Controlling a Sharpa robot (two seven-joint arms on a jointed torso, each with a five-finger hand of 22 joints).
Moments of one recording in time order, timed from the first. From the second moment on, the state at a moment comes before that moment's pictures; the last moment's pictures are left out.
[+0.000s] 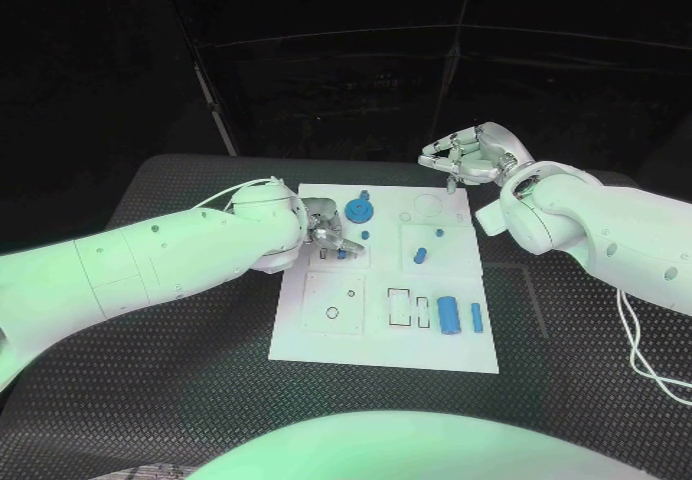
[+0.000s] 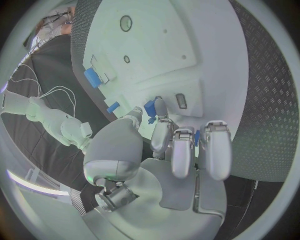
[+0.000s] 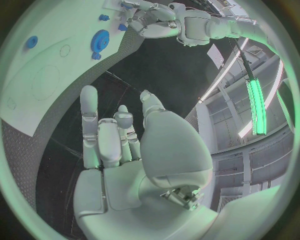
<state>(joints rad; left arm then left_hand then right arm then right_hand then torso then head) 1.15 -0.63 0.02 1.41 -1.29 0.08 -0.53 0.91 -0.03 0.09 0.23 0.04 1.01 0.01 0.66 0.69 1.42 -0.06 1.31 1.22 1.46 -0.10 1.57 1.31 0.05 1.47 0.01 1.46 1.31 1.12 -0.75 0.14 1.34 -0.77 -0.38 0.10 1.32 -0.06 -0.04 0.16 0.34 0.93 0.16 0.16 0.07 1.17 0.07 1.10 0.99 1.45 -0.01 1.31 1.12 0.17 1.10 0.10 0.97 0.51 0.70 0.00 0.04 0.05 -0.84</state>
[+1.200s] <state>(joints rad) 1.15 -0.63 0.02 1.39 -1.29 0.09 -0.53 1.03 0.04 0.12 0.19 0.04 1.01 0.00 0.66 0.69 1.42 -0.06 1.31 1.22 1.47 -0.10 1.57 1.31 0.05 1.47 0.01 1.46 1.31 1.12 -0.75 0.14 1.34 -0.77 -0.38 0.09 1.32 -0.06 -0.04 0.17 0.34 0.93 0.16 0.16 0.07 1.17 0.07 1.11 0.99 1.45 -0.01 1.31 1.12 0.17 1.10 0.10 0.97 0.51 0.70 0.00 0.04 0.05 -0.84</state>
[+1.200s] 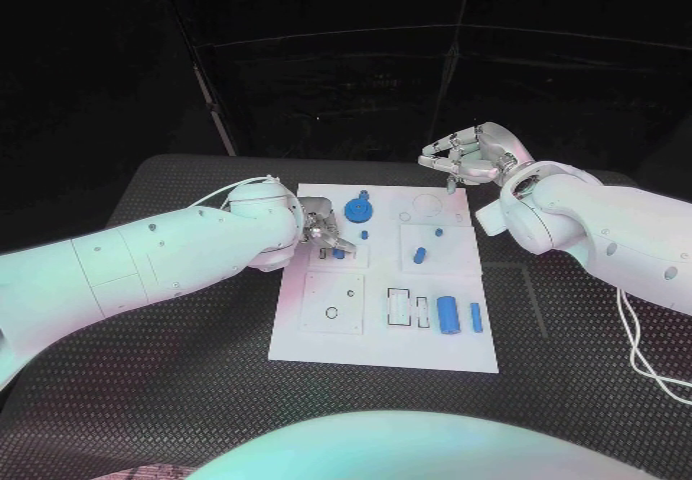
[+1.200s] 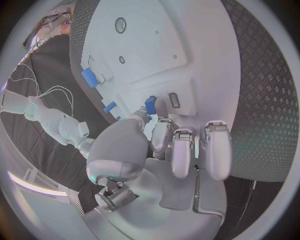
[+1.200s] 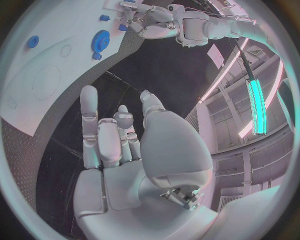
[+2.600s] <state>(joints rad) 1.15 -0.62 0.02 1.39 -1.29 0.09 -0.53 0.96 -0.04 0.32 0.15 0.09 1.00 0.01 0.66 0.69 1.41 -0.06 1.31 1.23 1.47 -0.10 1.57 1.31 0.05 1.47 0.01 1.46 1.31 1.12 -0.75 0.14 1.34 -0.77 -0.38 0.09 1.32 -0.06 -0.04 0.17 0.34 0.93 0.16 0.16 0.07 1.17 0.07 1.11 0.99 1.45 -0.01 1.31 1.12 0.17 1.10 0.10 0.97 0.51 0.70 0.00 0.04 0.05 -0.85</state>
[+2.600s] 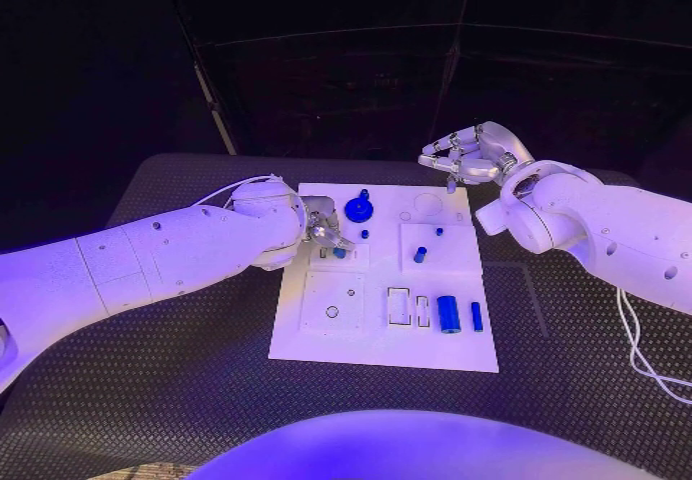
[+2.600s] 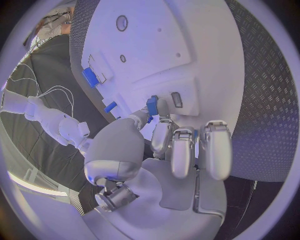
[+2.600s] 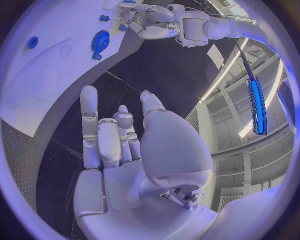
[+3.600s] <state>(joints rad) 1.15 -0.61 0.02 1.38 -1.29 0.11 -0.54 0.91 -0.04 0.26 0.20 0.09 1.01 0.01 0.66 0.70 1.42 -0.06 1.31 1.24 1.47 -0.10 1.57 1.31 0.04 1.47 0.01 1.46 1.31 1.12 -0.74 0.14 1.34 -0.77 -0.38 0.09 1.32 -0.06 -0.05 0.17 0.34 0.93 0.16 0.16 0.07 1.17 0.07 1.11 0.99 1.45 -0.01 1.31 1.12 0.17 1.10 0.10 0.97 0.51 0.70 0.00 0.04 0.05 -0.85</state>
